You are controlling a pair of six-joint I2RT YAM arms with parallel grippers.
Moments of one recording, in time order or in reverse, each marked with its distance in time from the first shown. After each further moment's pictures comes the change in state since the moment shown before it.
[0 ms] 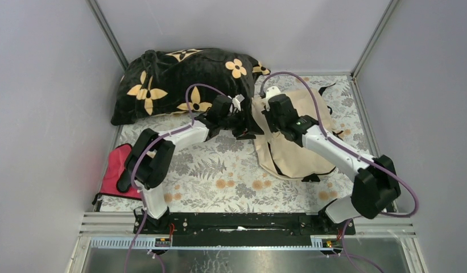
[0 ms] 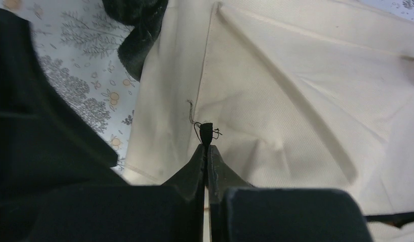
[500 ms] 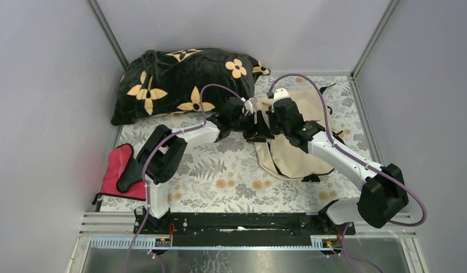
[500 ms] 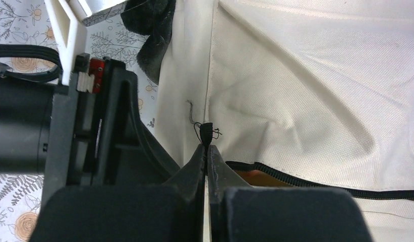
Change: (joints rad) left arm -0.074 0.128 0.079 0.069 0.039 0.013; right arm 0.000 -0.114 -0.090 0.052 -0.023 0.169
